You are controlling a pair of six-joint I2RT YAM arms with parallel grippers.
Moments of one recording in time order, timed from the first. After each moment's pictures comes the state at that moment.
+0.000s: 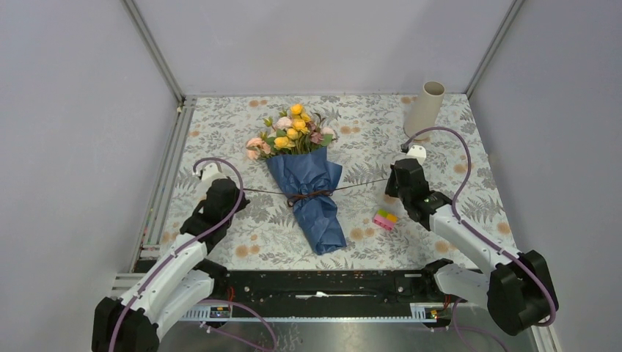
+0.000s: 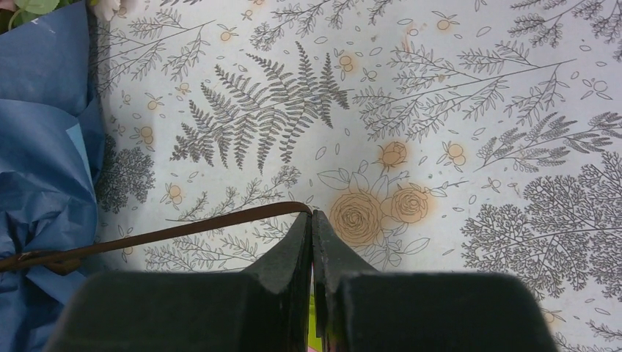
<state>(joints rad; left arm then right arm) -0.38 0.78 0.43 -0.25 -0.37 -0.71 0.44 1.10 0.60 -0.15 0.32 0.44</state>
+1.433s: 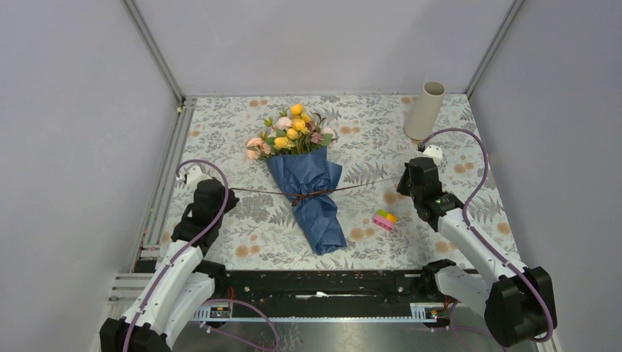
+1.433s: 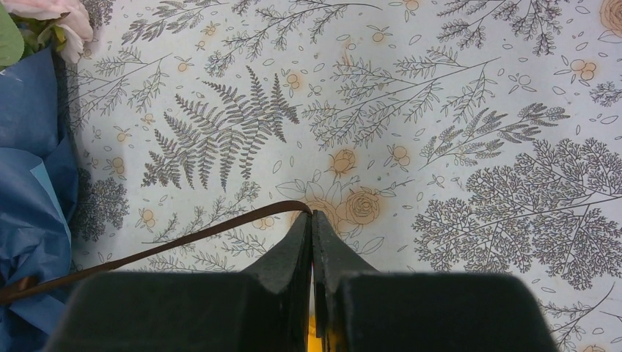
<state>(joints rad) -0.23 0.69 0.43 -0.30 -0.31 -0.75 0.31 1.02 0.59 -0.21 0.30 0.43</state>
